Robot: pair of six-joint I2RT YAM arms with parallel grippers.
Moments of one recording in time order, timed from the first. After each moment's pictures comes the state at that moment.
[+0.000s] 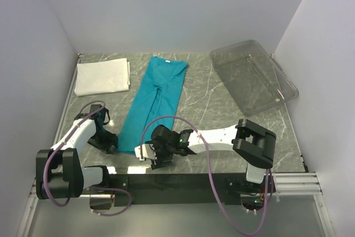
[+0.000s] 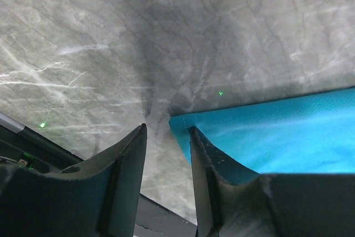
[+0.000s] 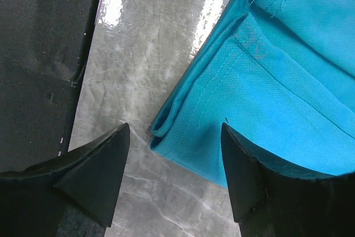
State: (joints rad) left arm 0.04 1.22 0.61 -0.92 -0.05 -1.04; right arm 1.22 1.76 1.00 -0.16 -0.27 -0.61
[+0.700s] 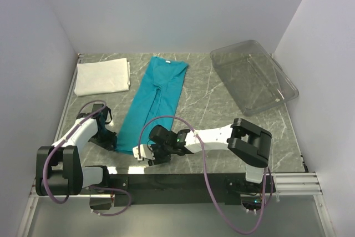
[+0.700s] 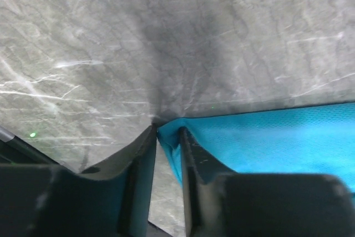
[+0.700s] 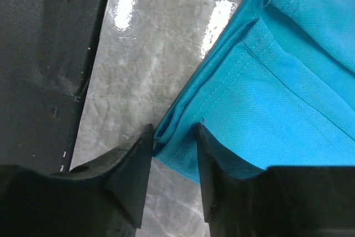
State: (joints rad) left arm 0.01 1.25 0.61 -0.87 -0.12 -1.12; right arm 1.22 1.81 1.03 -0.16 -0.30 -0.60
